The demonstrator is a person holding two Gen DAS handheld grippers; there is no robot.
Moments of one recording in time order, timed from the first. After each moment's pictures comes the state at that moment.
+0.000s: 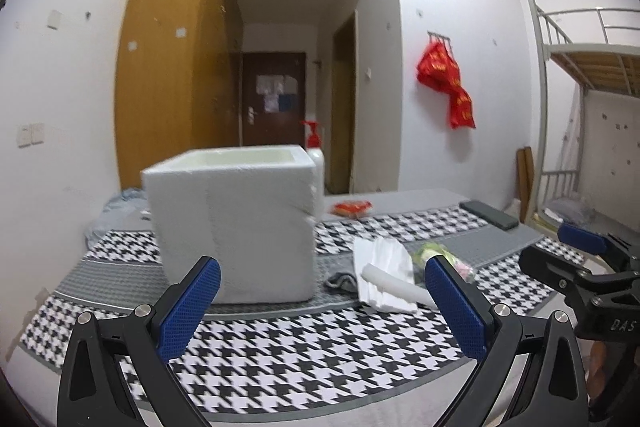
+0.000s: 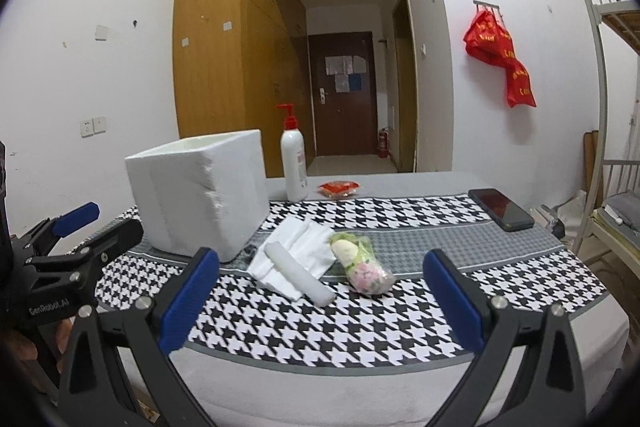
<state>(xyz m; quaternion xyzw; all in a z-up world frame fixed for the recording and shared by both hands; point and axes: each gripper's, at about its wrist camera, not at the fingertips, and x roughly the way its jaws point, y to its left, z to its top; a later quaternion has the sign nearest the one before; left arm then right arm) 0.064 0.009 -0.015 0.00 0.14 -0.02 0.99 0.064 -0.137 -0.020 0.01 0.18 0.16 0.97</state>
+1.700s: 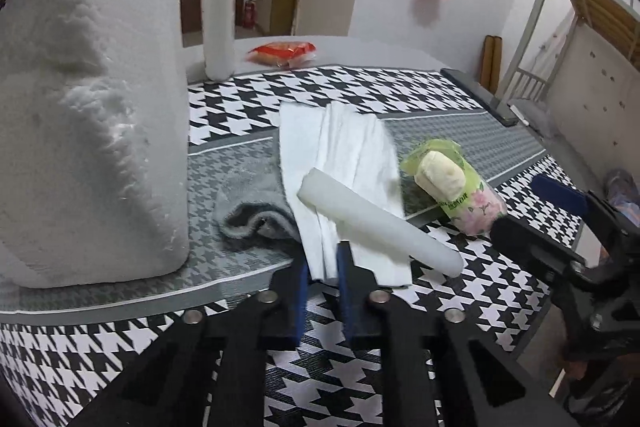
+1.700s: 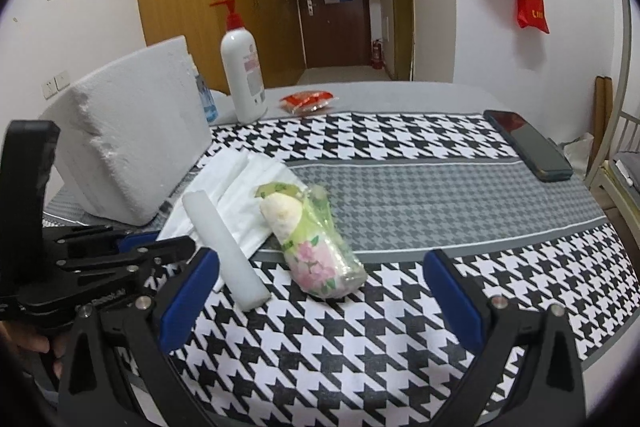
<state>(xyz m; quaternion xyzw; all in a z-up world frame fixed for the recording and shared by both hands) 0.222 -0.025 -0.083 -0.02 0.42 -0.14 0.90 0.183 -0.143 -0.069 0.00 0.35 0.15 0.93</state>
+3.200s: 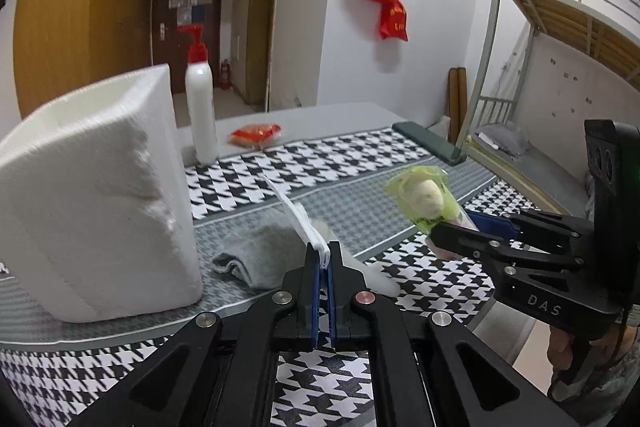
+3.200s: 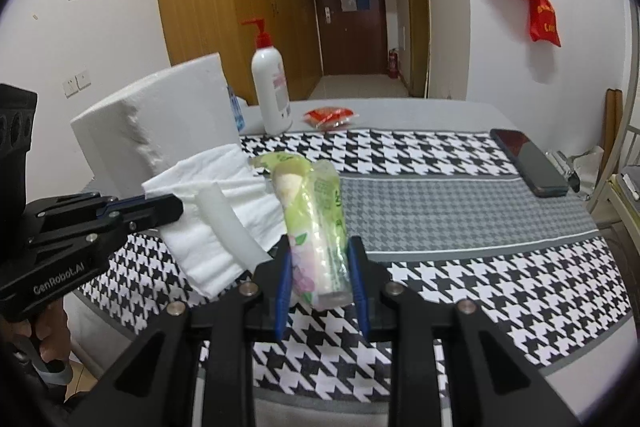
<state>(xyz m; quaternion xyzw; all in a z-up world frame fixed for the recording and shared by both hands) 0.174 -0.032 -0.020 0.01 0.30 -0.18 0.94 0.148 -0.147 -0.032 -0.01 0.32 0.18 0.93</state>
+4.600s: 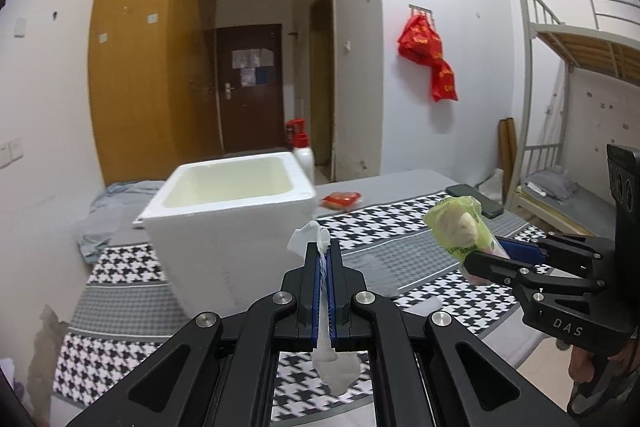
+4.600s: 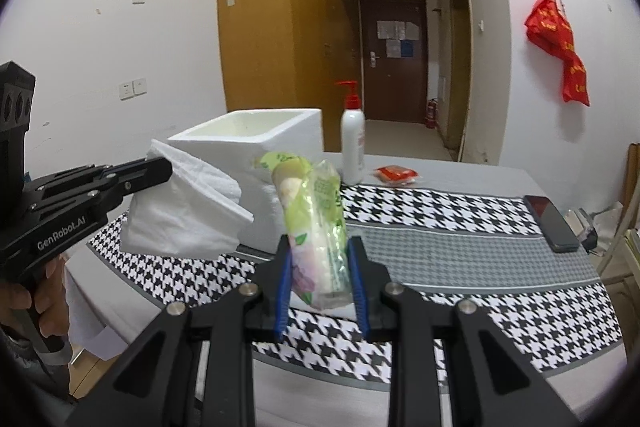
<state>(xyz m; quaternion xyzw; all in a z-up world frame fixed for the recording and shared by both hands) 0.081 0.026 0.030 0.02 0.19 -0.05 0.98 0.086 -0.087 0.013 -0.03 0.24 0.26 0.93</state>
